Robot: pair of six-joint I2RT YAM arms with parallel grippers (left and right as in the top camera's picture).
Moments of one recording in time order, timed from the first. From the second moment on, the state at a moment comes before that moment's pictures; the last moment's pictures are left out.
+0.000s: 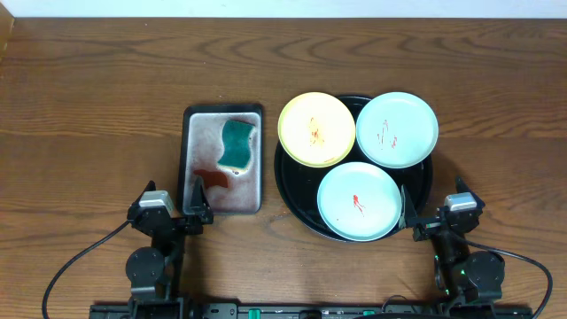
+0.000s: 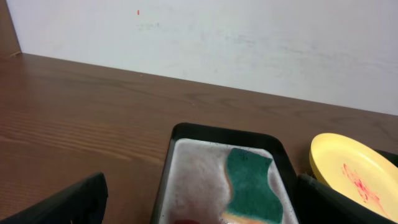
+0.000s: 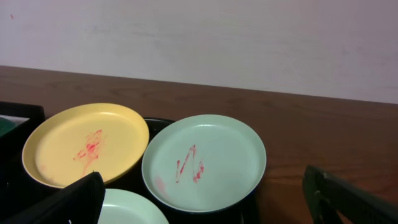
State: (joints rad) left arm 0.04 0.01 0.01 -0.10 0.05 -0.17; right arm 0.07 0.01 0.01 -0.06 -0.10 -0.04
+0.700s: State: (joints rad) left arm 0.04 0.04 0.07 -0.23 0.05 -0.17; right arm 0.07 0.01 0.01 -0.01 -0.15 -0.04
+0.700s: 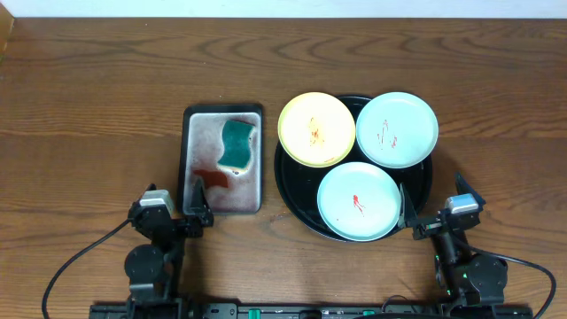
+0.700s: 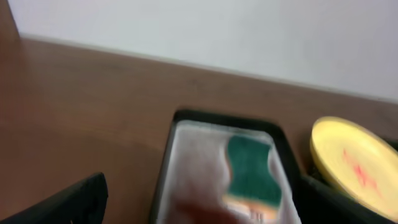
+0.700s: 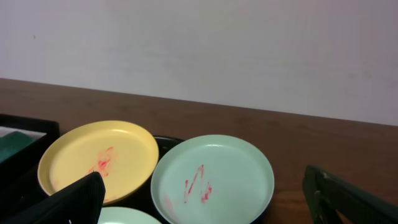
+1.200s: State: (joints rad) left arm 0.04 0.61 0.56 -0.58 0.11 -0.17; right arm 0.07 0.31 0.30 -0.39 -0.12 0.02
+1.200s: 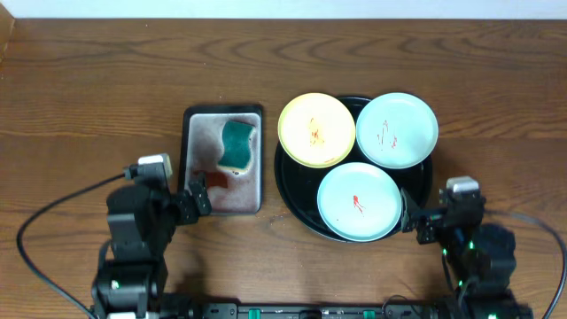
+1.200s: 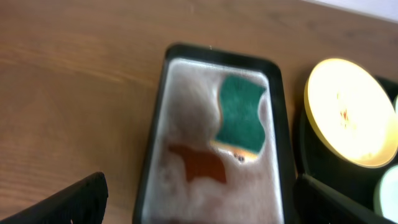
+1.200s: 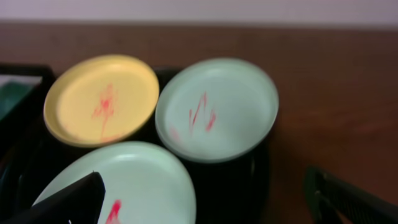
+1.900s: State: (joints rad) left arm 0.04 0.77 0.68 -0.58 0.19 -0.18; right arm 0.07 0.86 0.62 -0.56 -0.24 0.04
